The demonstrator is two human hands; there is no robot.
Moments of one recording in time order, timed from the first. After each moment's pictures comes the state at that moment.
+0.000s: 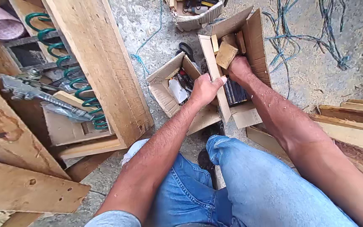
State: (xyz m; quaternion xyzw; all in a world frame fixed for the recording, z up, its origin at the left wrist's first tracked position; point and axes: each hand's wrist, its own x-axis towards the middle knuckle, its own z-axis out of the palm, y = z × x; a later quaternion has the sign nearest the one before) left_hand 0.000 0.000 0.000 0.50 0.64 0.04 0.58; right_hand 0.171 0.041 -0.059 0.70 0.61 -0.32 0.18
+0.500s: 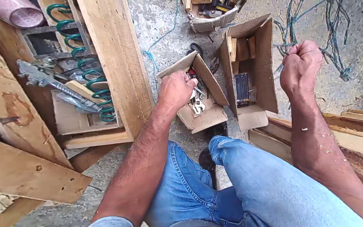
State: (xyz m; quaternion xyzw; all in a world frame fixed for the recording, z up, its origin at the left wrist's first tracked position) left_hand -0.097 0.008 0.076 0.58 0.71 -0.09 0.38; right_hand 0.226 0.016 0.076 0.82 0.49 -0.26 -0.17
